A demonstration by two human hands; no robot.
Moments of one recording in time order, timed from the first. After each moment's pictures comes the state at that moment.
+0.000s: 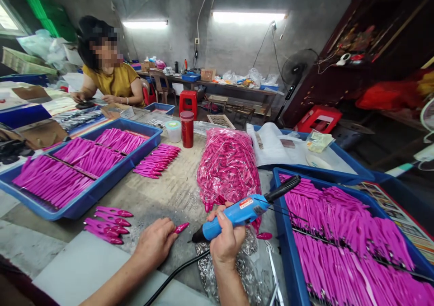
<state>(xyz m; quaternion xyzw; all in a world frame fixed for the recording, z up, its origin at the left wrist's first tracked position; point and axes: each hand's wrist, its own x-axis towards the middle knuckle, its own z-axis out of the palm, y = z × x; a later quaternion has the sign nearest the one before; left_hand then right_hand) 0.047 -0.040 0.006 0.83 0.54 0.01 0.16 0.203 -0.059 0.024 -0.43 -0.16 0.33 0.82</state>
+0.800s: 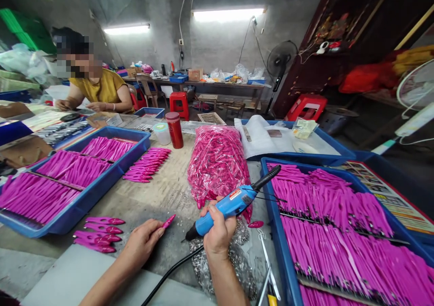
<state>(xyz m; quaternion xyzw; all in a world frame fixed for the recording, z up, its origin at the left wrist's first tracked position) 0.030 -0.031 0.007 0.80 0.51 0.14 0.26 0.206 -0.056 0.022 -0.41 -0.12 0.35 0.84</state>
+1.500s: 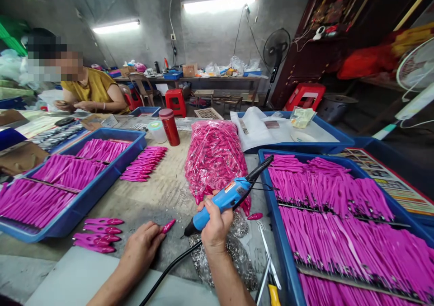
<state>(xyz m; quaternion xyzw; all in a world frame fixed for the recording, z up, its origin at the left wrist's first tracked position) 0.028 -0.041 -0.007 0.84 0.52 0.08 0.13 0.205 -0.053 0.020 -0.41 -0.09 0.35 0.84</state>
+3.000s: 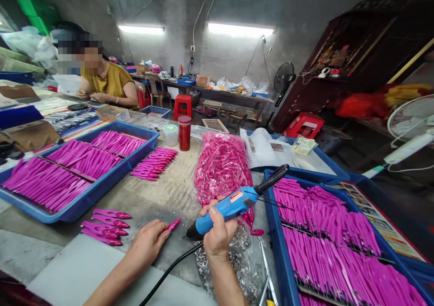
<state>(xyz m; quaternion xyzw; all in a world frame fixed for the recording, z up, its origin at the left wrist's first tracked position) 0.029 -0.040 0.005 0.81 0.54 0.08 0.20 0.189 -0.056 0.045 -0.41 -0.21 0.33 0.83</state>
